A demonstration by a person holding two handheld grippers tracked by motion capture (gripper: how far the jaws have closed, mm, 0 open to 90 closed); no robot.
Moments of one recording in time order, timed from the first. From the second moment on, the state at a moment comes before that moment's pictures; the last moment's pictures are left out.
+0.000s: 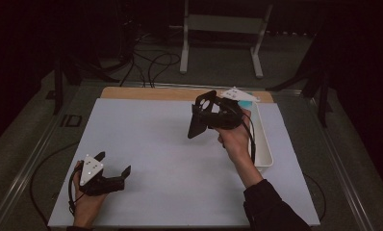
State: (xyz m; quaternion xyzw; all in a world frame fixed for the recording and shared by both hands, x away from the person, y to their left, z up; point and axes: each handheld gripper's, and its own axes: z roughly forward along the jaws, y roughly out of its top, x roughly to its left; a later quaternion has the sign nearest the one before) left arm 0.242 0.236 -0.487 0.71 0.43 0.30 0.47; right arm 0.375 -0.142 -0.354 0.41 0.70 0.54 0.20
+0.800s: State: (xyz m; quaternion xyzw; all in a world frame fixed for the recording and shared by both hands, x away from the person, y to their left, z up) left arm 0.240 0.237 -0.485 0.71 0.44 0.30 0.47; right arm 0.401 -0.170 -0.350 0.44 0.68 0.53 0.24
